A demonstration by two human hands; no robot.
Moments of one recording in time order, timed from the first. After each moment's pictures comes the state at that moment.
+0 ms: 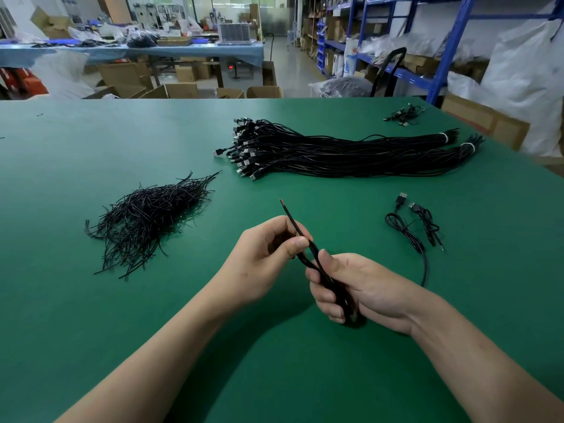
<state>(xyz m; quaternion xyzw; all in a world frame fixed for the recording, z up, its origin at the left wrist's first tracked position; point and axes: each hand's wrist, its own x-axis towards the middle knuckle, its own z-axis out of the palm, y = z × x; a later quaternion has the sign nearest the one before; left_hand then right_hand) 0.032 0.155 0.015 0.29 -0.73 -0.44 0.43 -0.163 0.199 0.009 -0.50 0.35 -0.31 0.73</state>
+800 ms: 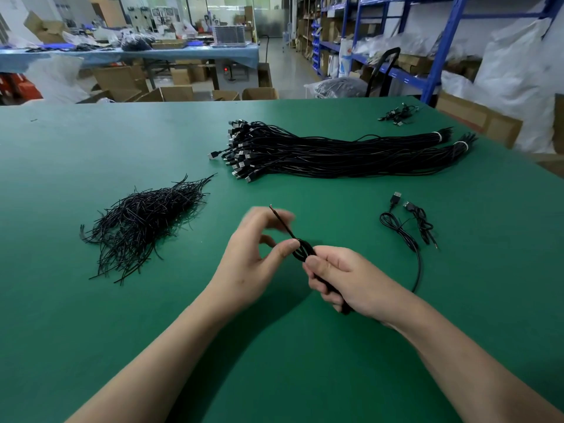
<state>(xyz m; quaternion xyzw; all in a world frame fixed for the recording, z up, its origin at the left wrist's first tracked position) 0.033 0.151 0.006 0.36 -0.78 -0.25 0.46 -0.160 0.198 0.005 -0.63 0.48 -0.32 0.52</state>
